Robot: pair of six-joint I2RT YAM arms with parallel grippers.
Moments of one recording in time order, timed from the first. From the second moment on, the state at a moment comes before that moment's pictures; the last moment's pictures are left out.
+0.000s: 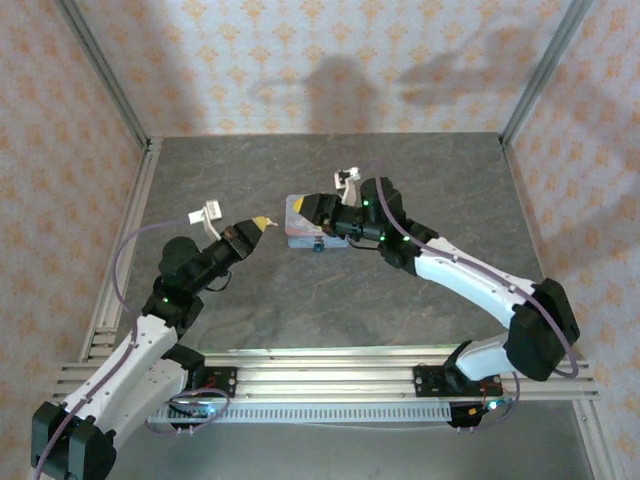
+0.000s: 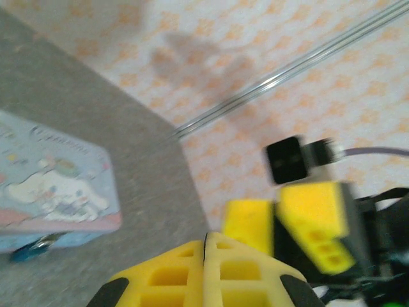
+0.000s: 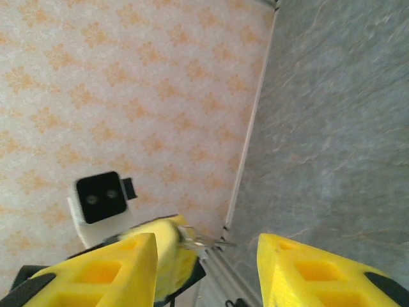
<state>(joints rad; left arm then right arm) -0.31 0.75 0.47 0.28 0.35 -1.03 0.74 1.41 1.04 0.13 -0.43 1.11</state>
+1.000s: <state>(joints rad) -0.31 0.75 0.50 0.36 0.35 -1.12 0.83 1.50 1.11 0.33 -0.47 1.26</state>
